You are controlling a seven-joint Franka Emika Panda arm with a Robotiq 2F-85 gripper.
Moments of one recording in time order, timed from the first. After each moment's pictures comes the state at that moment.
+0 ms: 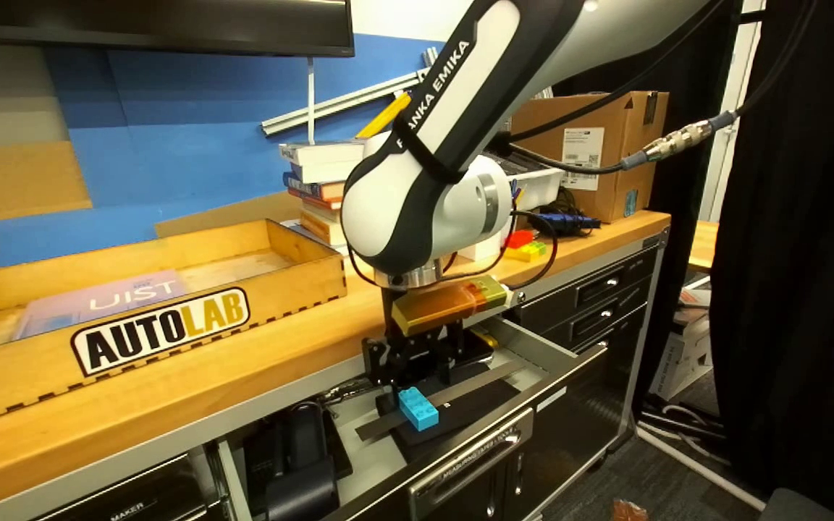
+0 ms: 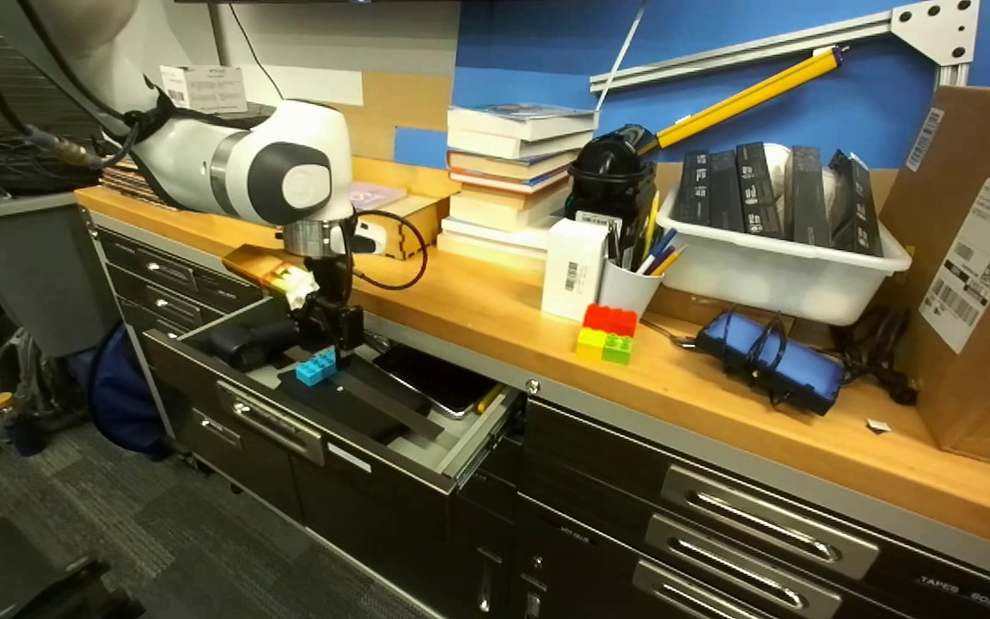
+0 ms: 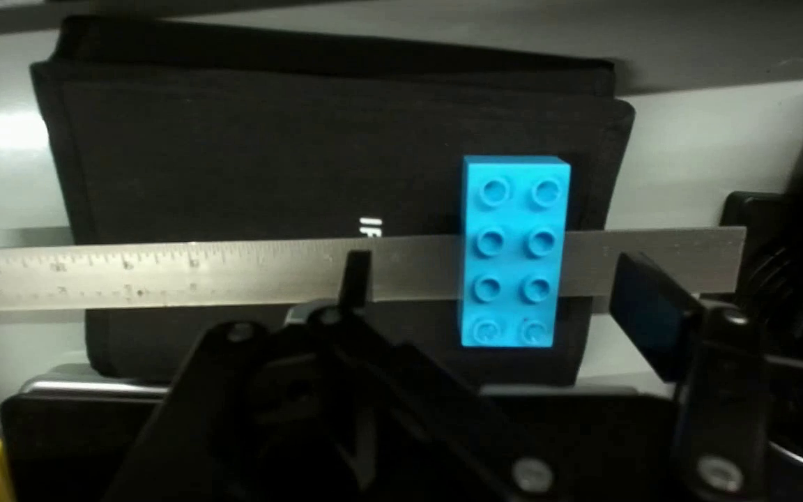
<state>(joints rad) 0.12 0.28 0.07 -2.16 -0.02 2.36 0.26</state>
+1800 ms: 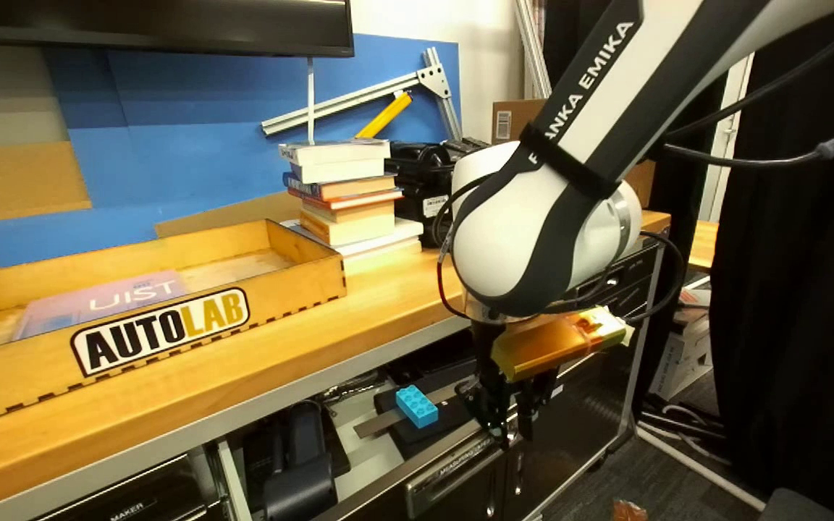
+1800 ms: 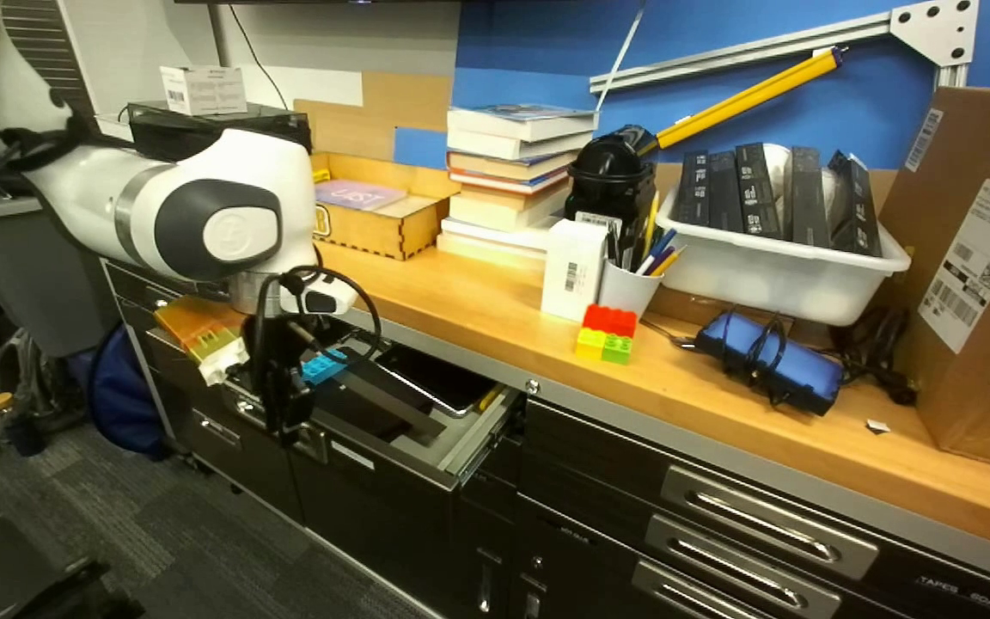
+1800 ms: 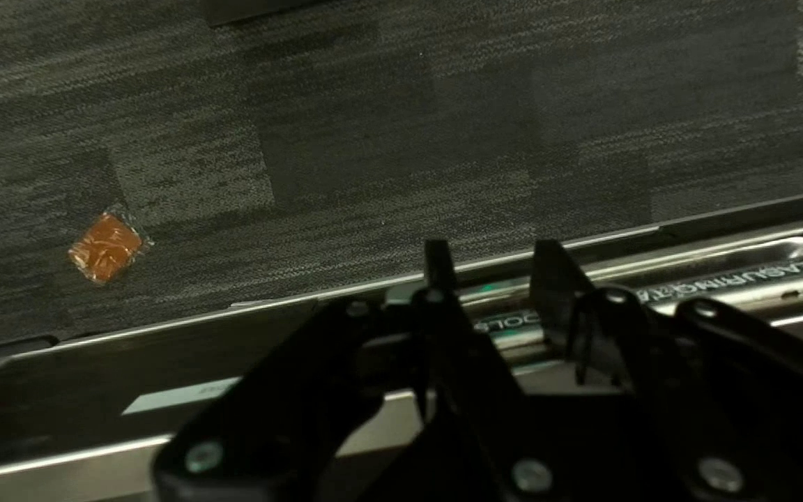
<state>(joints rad) 0.07 0.05 0.05 -2.55 -0.03 2.46 0.32</state>
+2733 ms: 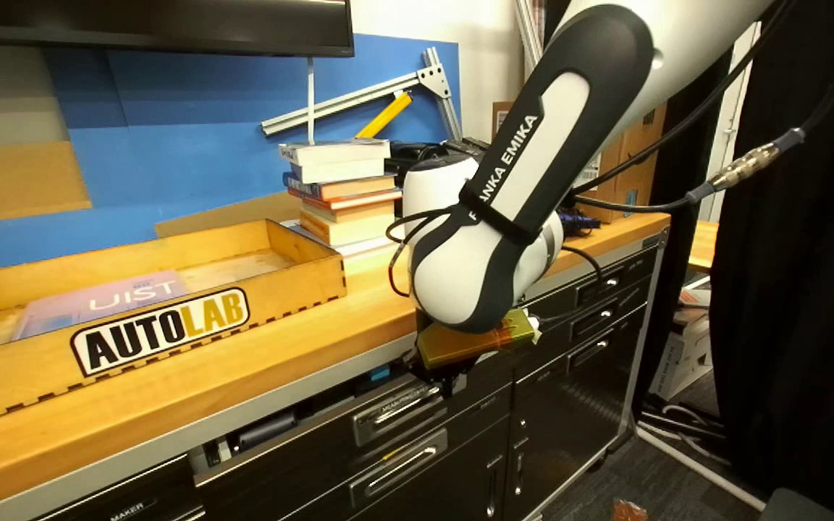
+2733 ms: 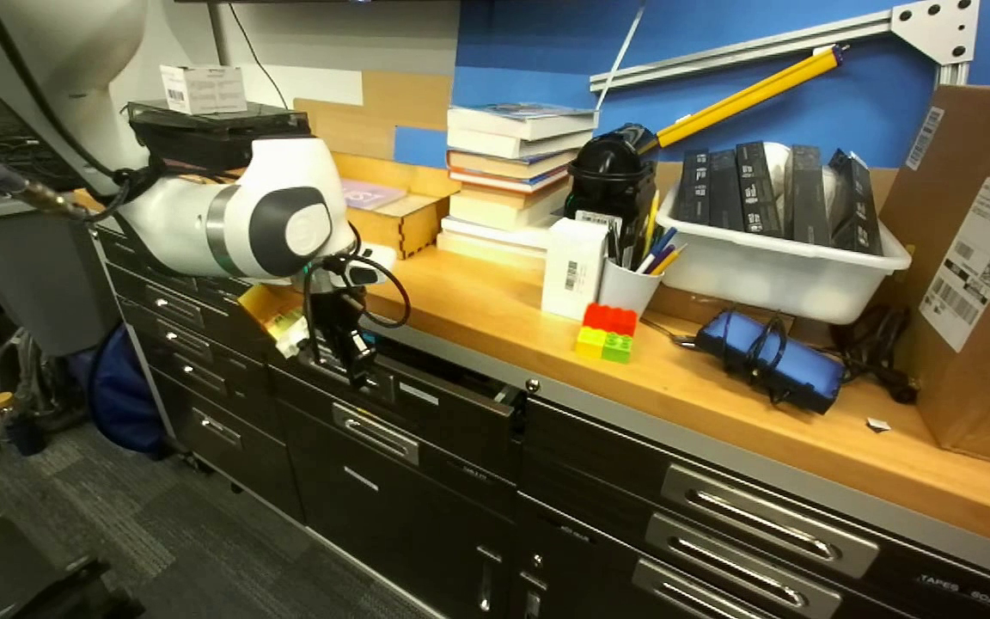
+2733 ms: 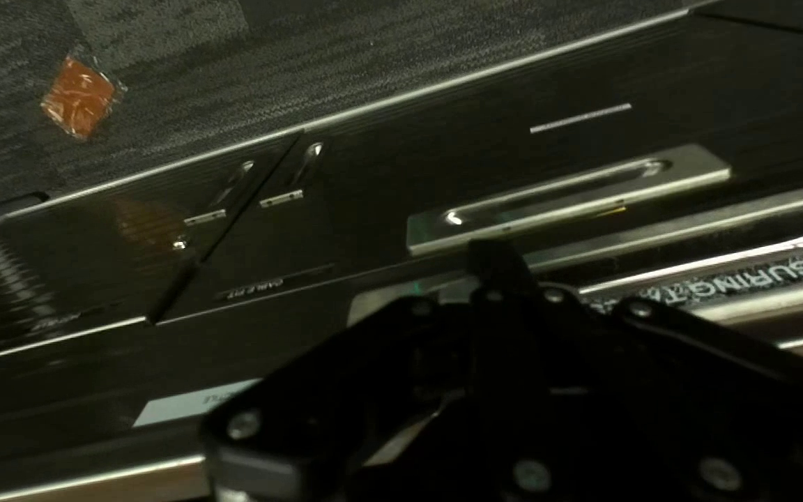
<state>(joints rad) 0.14 0.27 -0.02 -2.32 -0.24 2.68 0.58</state>
